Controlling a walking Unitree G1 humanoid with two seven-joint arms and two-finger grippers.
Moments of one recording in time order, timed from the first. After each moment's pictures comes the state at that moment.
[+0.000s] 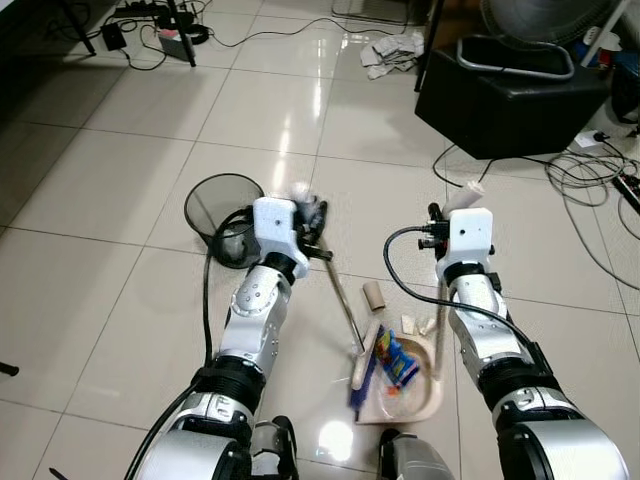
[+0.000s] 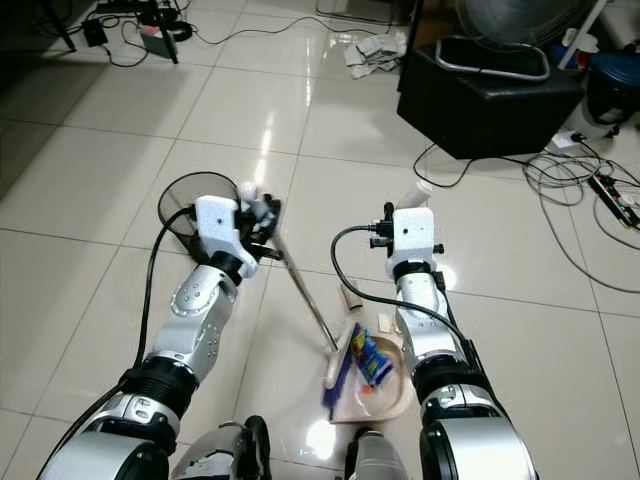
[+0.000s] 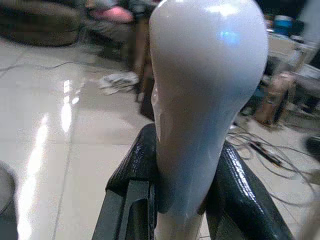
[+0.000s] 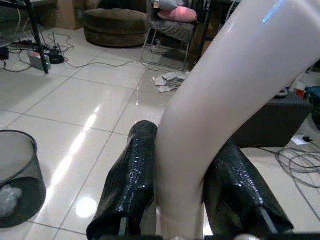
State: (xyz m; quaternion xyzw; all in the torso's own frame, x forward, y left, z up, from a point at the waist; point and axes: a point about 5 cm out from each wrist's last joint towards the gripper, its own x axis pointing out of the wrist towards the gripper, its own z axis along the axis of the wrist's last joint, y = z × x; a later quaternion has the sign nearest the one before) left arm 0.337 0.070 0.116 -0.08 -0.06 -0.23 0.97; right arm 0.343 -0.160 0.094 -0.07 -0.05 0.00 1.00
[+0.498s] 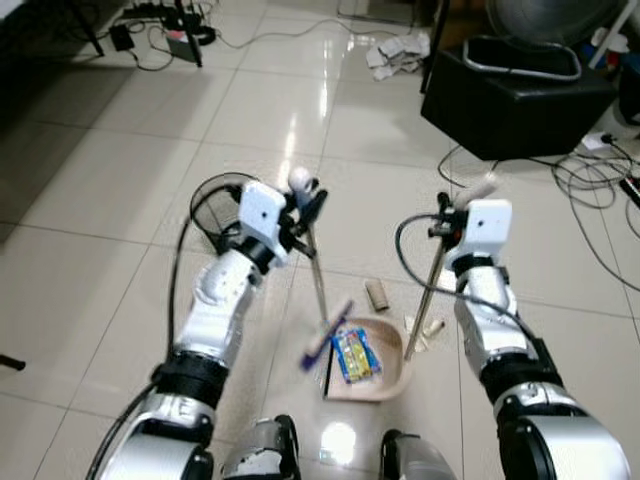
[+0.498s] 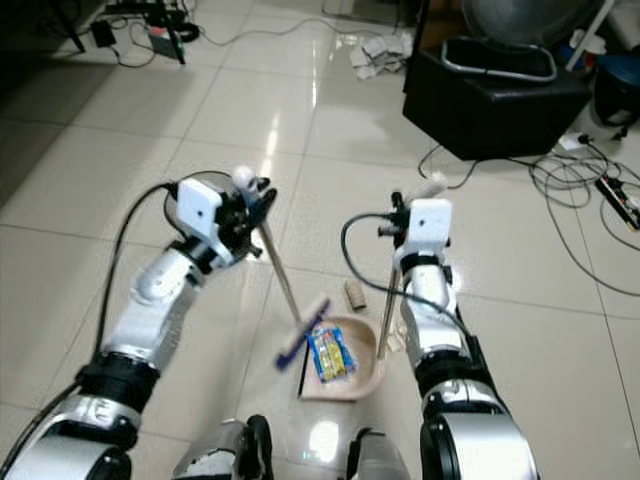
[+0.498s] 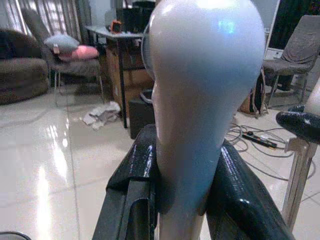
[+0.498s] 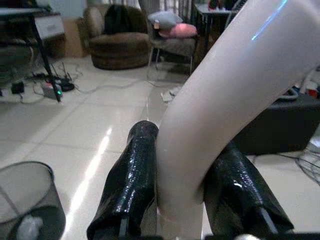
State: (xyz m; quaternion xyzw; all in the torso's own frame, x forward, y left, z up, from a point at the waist) left arm 0.337 0.109 0.146 0.03 -0.13 -0.30 0.94; right arm 0.349 -0.170 0.111 -0.02 -0.09 -0.01 1.00
